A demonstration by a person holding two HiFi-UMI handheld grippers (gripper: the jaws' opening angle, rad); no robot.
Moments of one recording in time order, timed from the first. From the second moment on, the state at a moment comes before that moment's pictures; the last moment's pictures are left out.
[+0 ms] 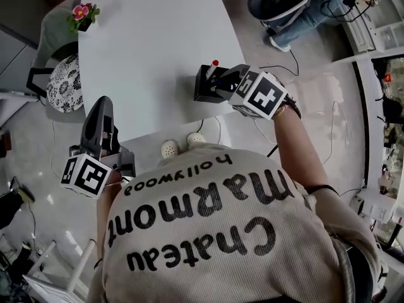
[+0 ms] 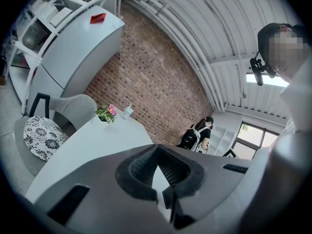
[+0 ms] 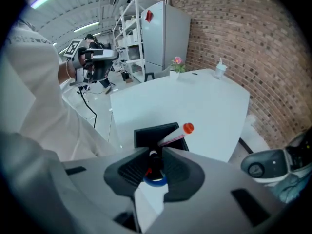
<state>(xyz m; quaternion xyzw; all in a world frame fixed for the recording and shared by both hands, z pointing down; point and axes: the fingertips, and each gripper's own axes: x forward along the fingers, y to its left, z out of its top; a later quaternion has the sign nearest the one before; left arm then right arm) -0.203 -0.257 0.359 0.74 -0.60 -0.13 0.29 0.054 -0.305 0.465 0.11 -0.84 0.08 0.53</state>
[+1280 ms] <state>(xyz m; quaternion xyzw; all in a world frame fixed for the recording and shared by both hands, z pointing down) -0.178 -0.266 0.358 0.78 -0.54 -0.11 0.29 0.071 -0.305 0.431 0.25 -0.85 0.18 0.42</state>
